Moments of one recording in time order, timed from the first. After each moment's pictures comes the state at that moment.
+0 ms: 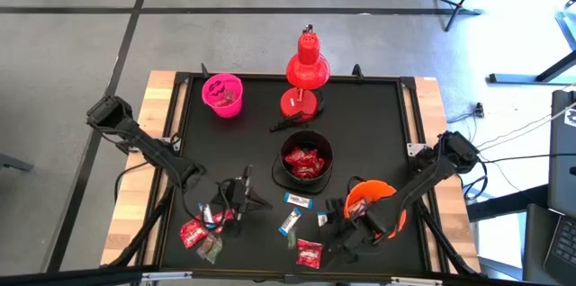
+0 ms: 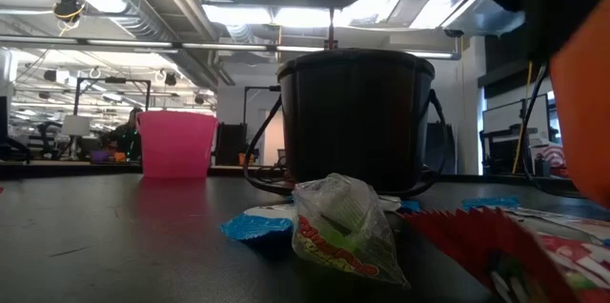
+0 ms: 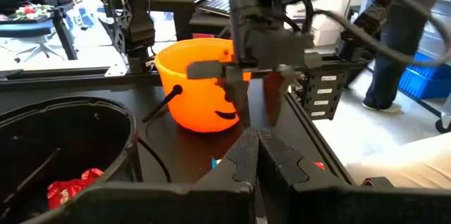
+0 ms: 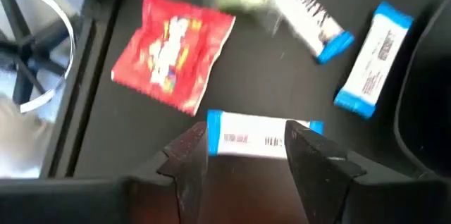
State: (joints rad) left arm -0.58 1.40 0.73 0.46 -0.44 -0.12; right arm 0.69 1.82 1.36 -0.68 0.21 0.40
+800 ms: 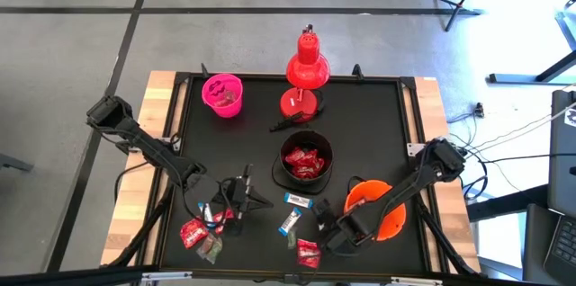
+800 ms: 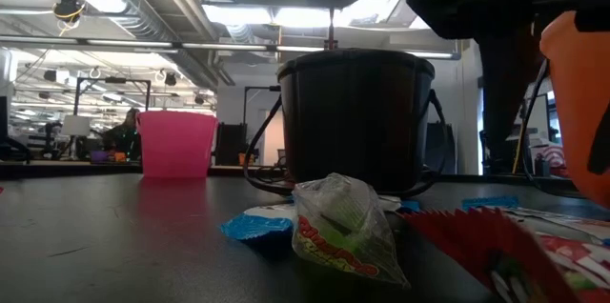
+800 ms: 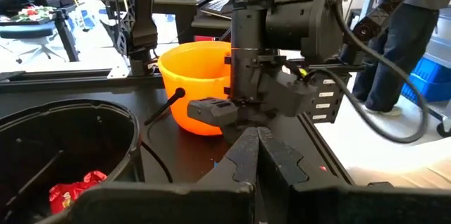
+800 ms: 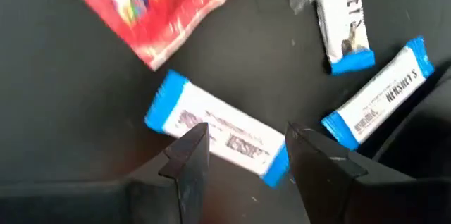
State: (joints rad) left arm -0.56 1.39 0.73 0.47 -0.43 -0.12; right arm 0.65 1.95 1.41 -0.74 0.21 -0.07
